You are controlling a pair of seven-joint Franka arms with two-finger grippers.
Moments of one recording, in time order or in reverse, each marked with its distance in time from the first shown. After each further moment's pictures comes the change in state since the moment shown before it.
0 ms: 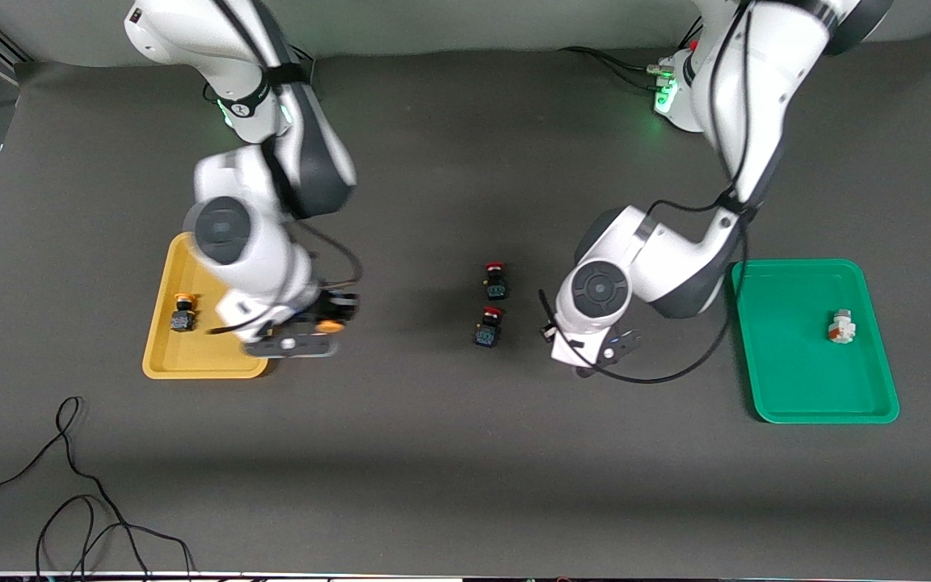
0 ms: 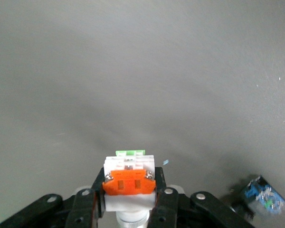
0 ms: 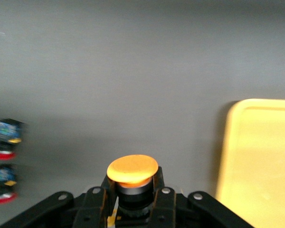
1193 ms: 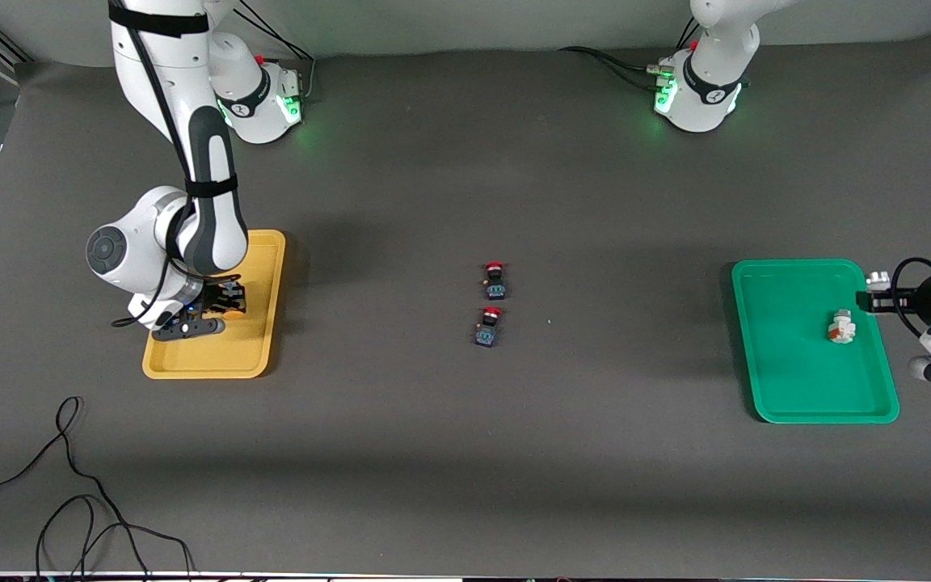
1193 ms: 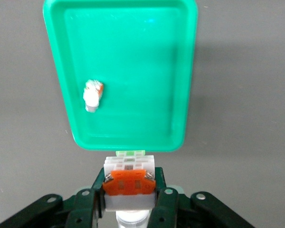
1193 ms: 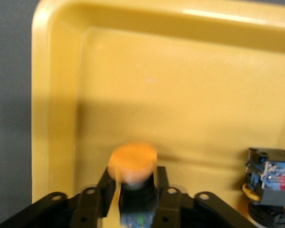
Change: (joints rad) left arm 0.608 -0.118 0.017 0.145 0.059 -0.392 1.175; right arm -0.003 0.150 -0.191 -0.564 0.452 0.442 -0.751
